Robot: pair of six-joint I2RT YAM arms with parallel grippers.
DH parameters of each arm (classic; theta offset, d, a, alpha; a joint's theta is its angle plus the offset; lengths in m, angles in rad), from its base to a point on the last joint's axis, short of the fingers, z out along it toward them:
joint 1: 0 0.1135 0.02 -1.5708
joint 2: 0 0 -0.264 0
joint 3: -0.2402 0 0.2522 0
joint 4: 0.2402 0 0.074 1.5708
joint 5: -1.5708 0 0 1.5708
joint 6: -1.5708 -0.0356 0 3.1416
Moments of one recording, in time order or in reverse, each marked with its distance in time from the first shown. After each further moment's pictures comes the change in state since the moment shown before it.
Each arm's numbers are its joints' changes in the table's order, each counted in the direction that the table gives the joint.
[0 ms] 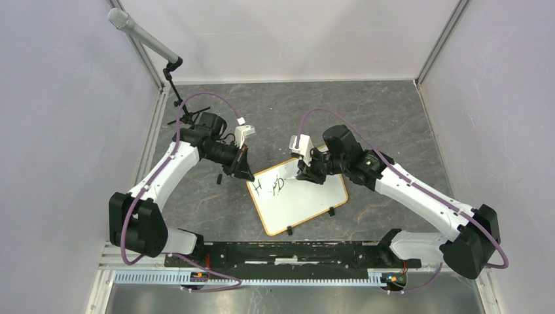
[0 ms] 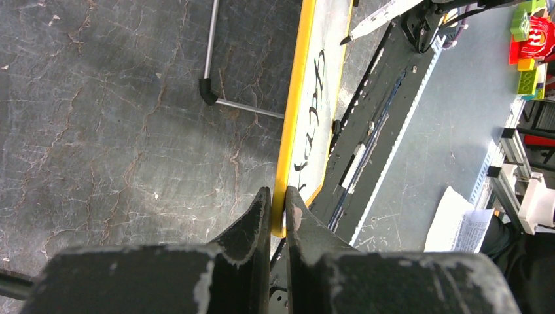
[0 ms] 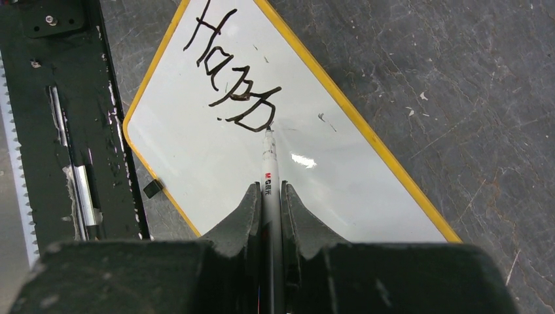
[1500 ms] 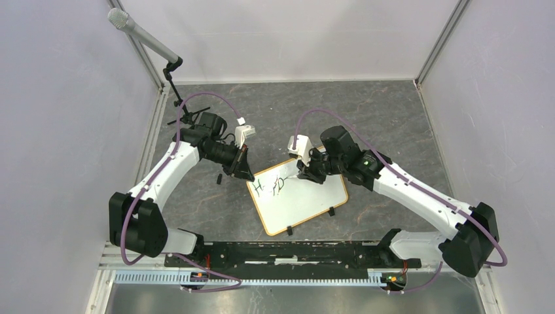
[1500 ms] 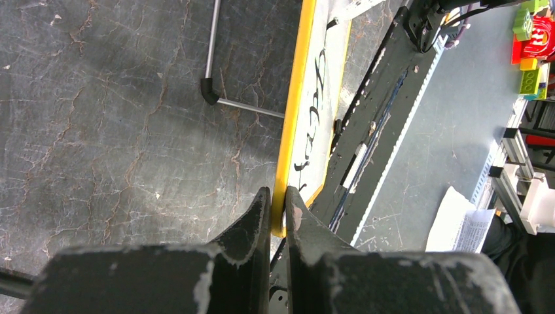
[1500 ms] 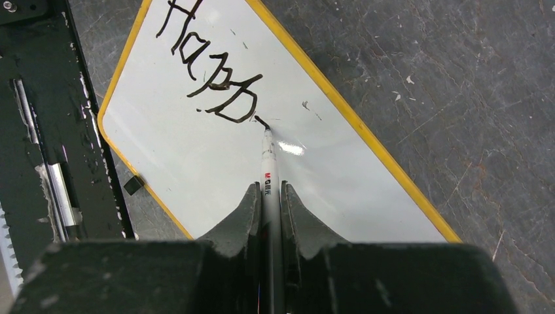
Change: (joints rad) left arm -0.004 0.000 0.000 -0.001 0.005 0.000; right arm 0.010 0.018 0.000 0.003 -0.087 0.010
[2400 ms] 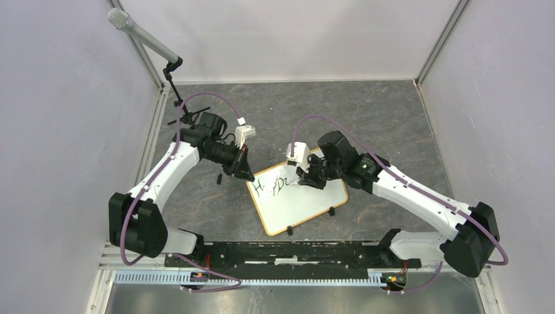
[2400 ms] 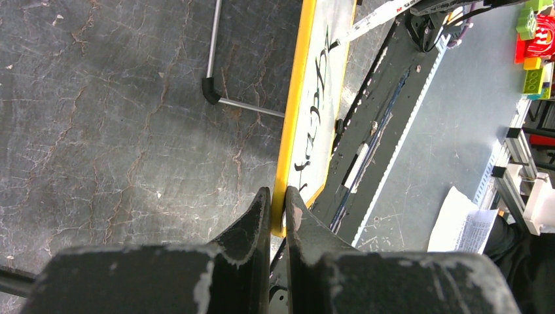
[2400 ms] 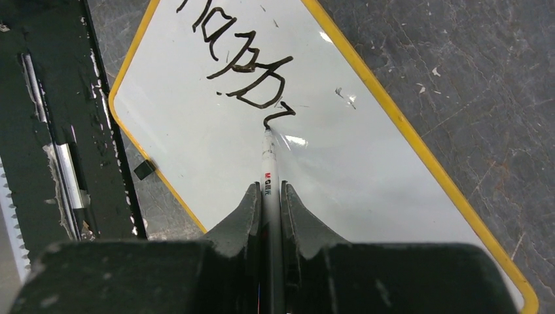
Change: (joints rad) left arm -0.003 -0.003 0.000 -0.001 0.007 0.000; right arm 0.032 -0.009 0.035 0.013 0.003 0.014
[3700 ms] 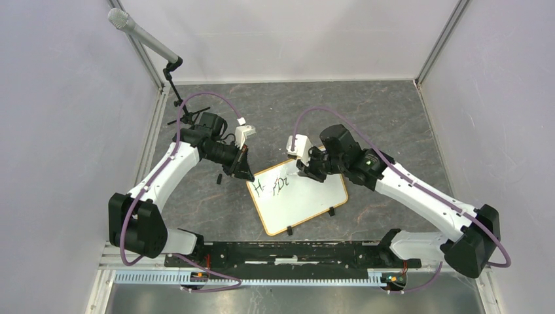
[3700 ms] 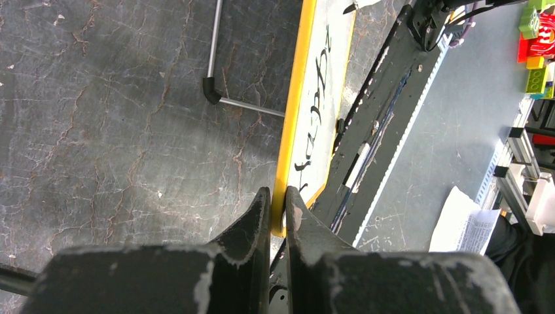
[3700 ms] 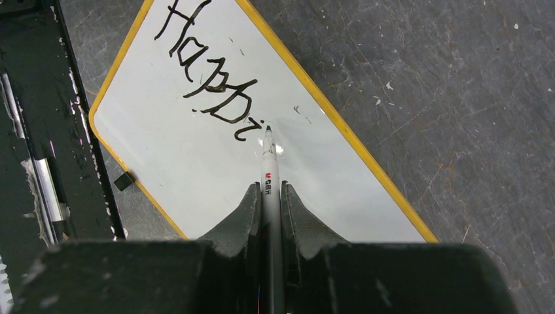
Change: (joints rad) left arm -0.003 -0.003 0.000 0.000 0.005 0.000; right arm -0.001 0.004 -0.093 0.040 -0.043 0.028
